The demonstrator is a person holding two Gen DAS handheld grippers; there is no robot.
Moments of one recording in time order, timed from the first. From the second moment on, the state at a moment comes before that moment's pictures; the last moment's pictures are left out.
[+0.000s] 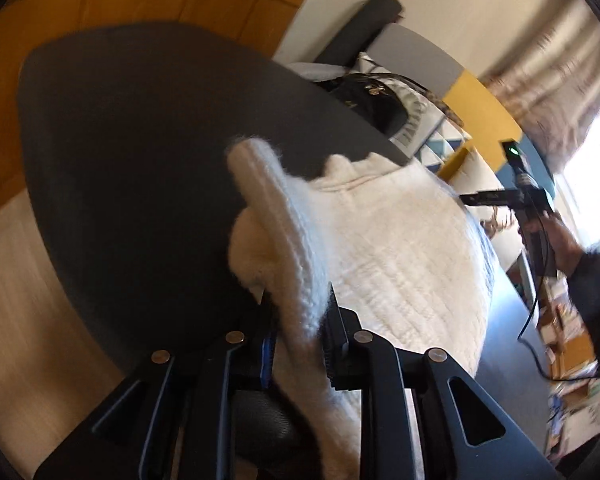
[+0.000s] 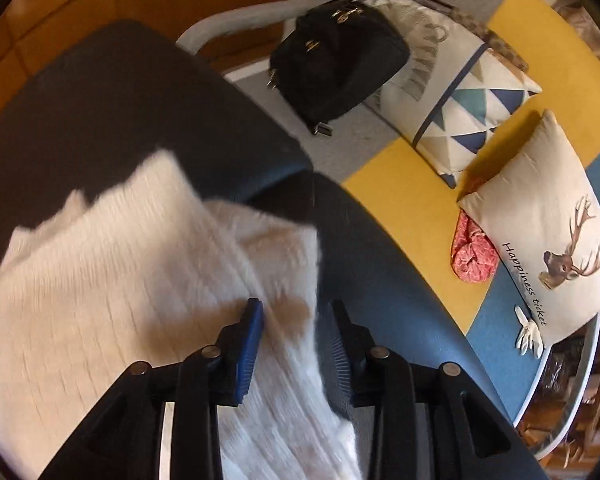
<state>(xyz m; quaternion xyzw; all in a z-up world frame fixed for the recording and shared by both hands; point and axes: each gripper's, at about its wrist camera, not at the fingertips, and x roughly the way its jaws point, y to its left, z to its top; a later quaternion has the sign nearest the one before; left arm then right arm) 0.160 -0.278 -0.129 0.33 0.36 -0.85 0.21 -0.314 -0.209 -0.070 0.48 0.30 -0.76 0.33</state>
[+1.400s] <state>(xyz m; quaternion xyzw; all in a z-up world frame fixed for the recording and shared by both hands) 0.234 -0.260 -0.150 0.34 0.48 -0.80 0.13 0.065 -0.135 -0.082 0.52 0.16 -0.66 0.51</state>
